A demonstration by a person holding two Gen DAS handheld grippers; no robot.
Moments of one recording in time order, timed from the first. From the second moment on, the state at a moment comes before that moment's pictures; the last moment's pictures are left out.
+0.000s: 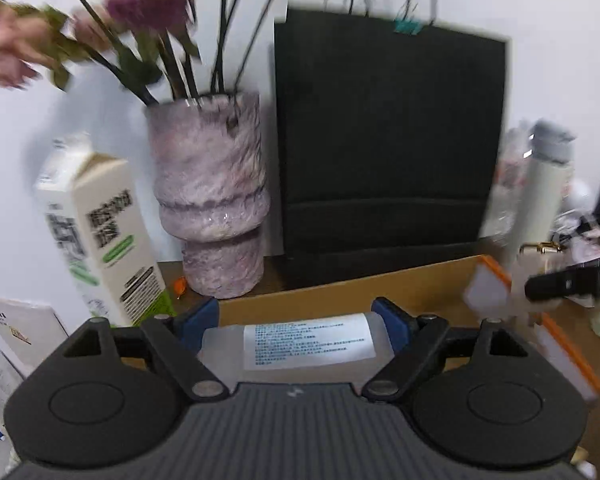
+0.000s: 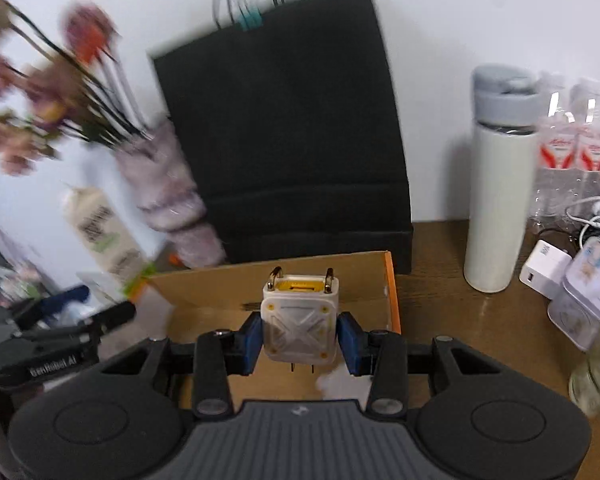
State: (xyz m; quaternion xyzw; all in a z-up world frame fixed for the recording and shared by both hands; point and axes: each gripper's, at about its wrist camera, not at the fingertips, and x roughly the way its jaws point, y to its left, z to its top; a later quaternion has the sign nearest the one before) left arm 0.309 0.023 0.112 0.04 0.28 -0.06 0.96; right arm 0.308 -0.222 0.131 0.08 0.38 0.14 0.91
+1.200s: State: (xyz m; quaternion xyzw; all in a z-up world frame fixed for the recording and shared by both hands) left arm 0.258 0.033 0.139 0.09 0.34 0.00 0.93; right arm 0.291 -0.203 0.150 -0.04 0.41 0.10 0.91
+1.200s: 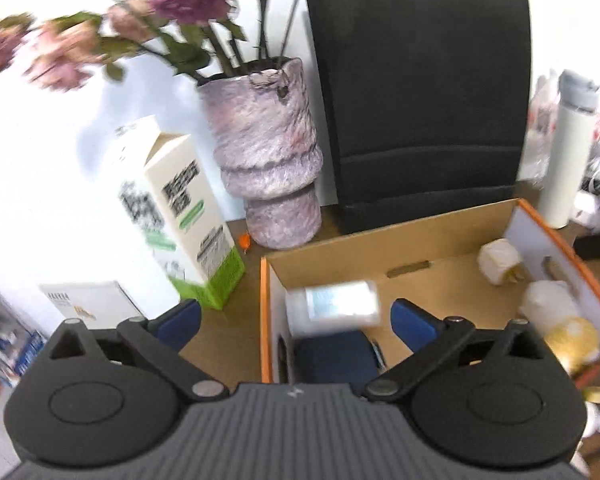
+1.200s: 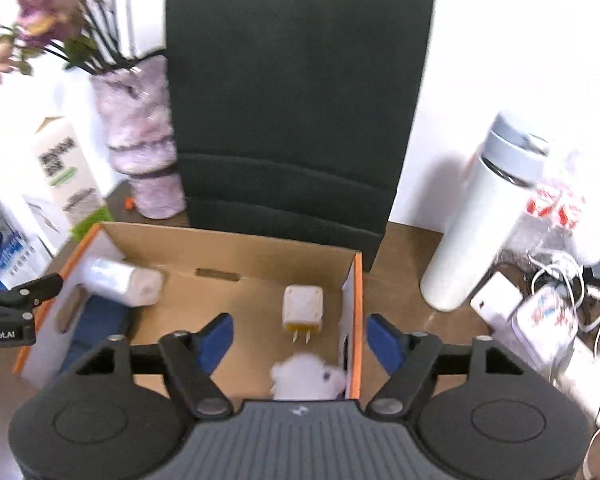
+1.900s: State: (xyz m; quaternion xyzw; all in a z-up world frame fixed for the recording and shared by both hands) left arm 0.008 0.013 0.020 0.04 0.36 -0.06 0.93; right arm 0.017 -0.197 0.031 0.03 0.31 0.14 0.94
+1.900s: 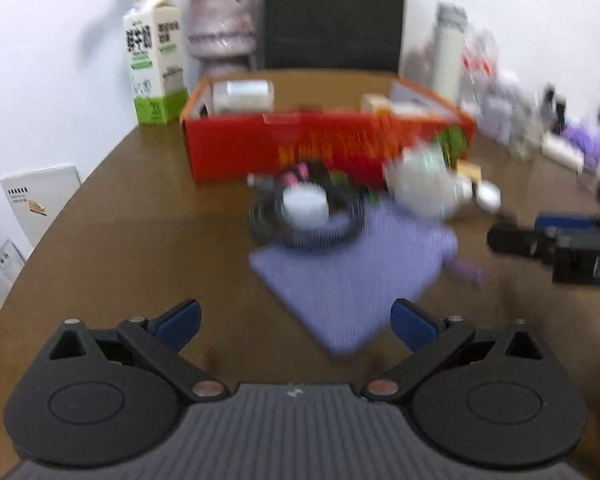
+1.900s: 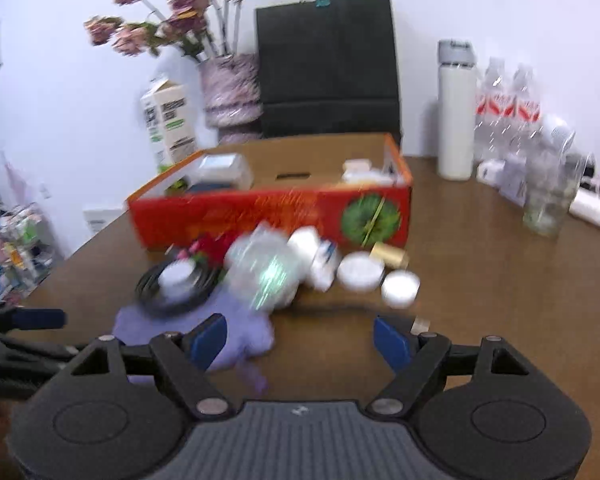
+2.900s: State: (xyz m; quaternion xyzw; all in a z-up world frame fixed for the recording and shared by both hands) left arm 0.117 -0.001 0.014 0.06 0.34 -0.11 0.93; right arm 0.091 -0.172 0.018 0.02 0.30 0.18 0.94
